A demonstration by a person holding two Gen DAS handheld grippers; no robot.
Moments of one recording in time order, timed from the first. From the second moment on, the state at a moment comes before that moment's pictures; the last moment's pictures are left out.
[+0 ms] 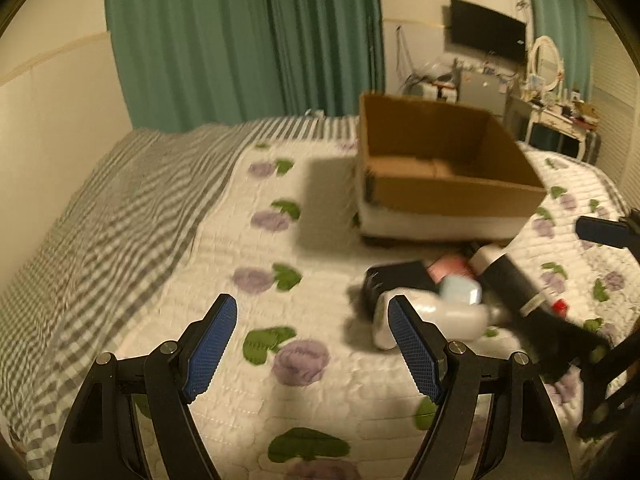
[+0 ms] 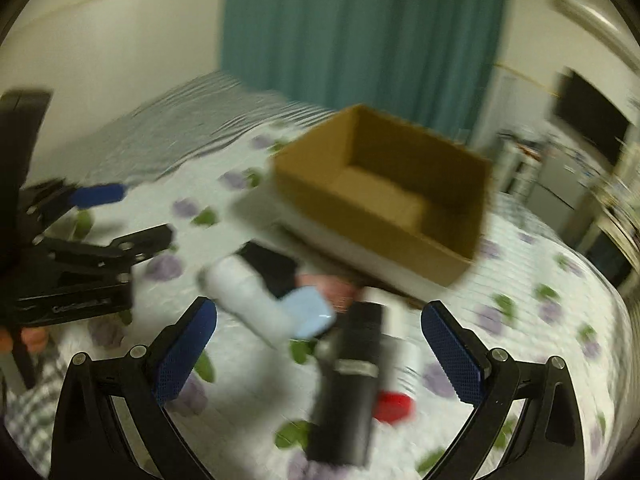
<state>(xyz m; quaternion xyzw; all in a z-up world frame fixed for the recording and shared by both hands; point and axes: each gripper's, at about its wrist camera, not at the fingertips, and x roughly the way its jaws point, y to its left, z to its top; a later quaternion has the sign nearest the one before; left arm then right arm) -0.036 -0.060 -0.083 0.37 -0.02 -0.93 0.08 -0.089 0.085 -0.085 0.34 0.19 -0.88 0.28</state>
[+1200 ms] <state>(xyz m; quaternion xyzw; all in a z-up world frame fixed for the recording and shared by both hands) -0.078 0.018 -0.120 0.44 -0.02 -0.90 -0.06 -0.122 0.187 -0.086 0.38 0.06 -0.90 0.22</state>
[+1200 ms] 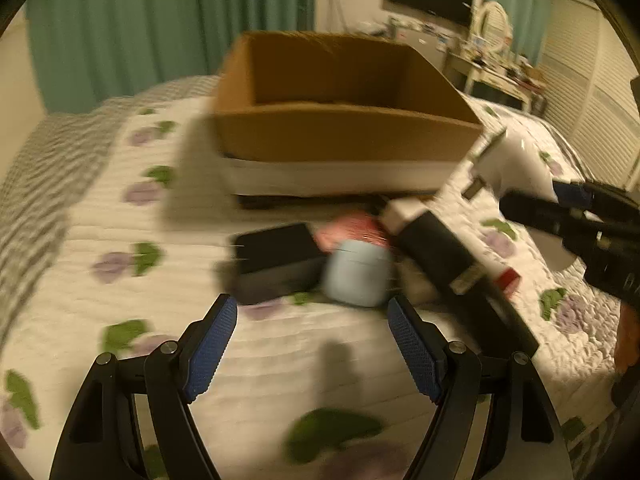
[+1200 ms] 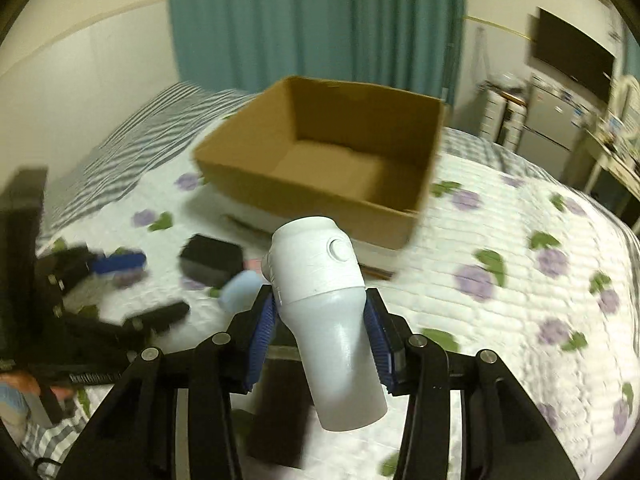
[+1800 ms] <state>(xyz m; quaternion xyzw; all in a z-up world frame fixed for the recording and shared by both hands) -0.142 0.067 -0.163 0.47 -0.06 -0.88 -0.08 -0.137 0.210 -0.105 0.39 0.02 -0.89 0.22</state>
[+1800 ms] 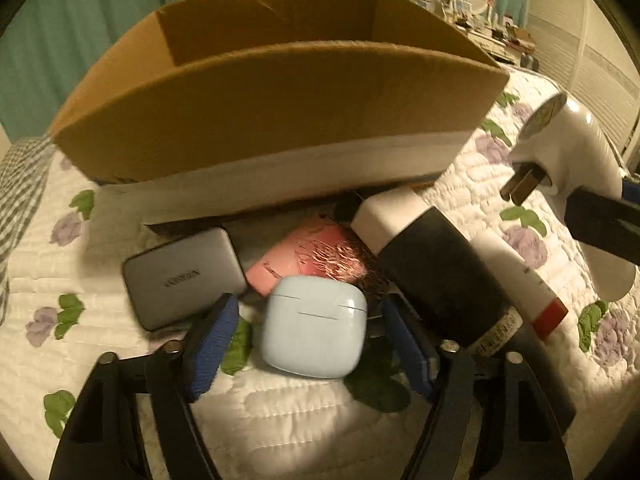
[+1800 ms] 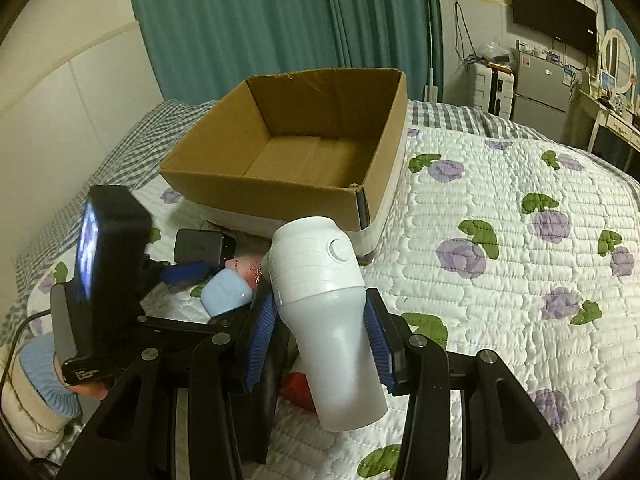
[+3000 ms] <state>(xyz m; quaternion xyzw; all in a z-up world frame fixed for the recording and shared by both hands) -0.238 0.026 -0.065 0.38 -0.05 -0.92 -0.05 -0.219 0.194 -0.044 0.32 0.01 -0.93 0.20</state>
